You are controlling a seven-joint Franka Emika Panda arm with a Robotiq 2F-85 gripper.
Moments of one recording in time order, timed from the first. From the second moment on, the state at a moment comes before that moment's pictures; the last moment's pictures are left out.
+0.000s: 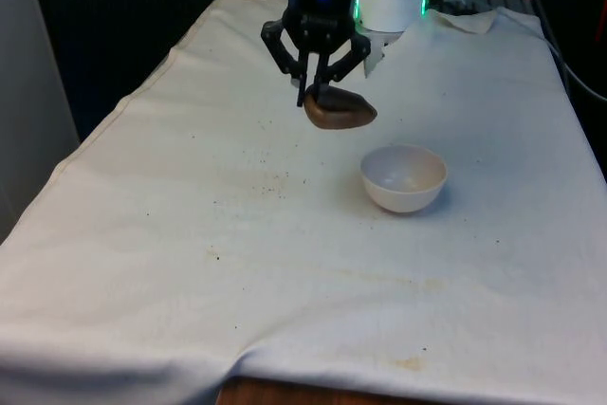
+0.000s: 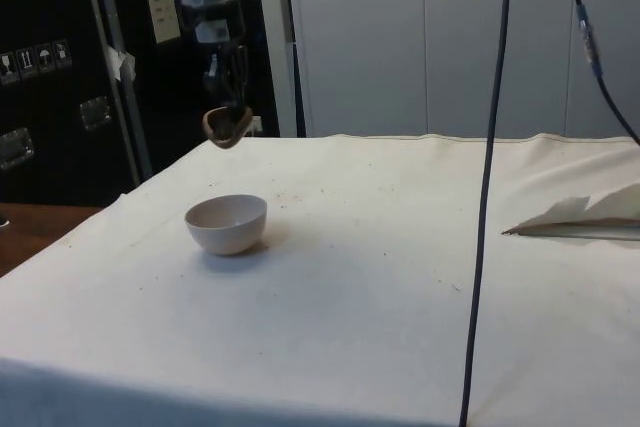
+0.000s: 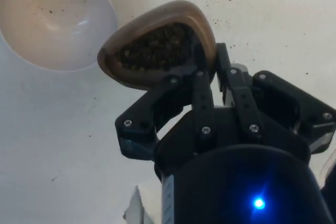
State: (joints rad) arm 0.07 0.45 -0.17 -1.74 -0.13 2.22 -0.11
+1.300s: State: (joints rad) arm 0.08 0.41 -0.06 -1.85 -0.56 2.31 0.29
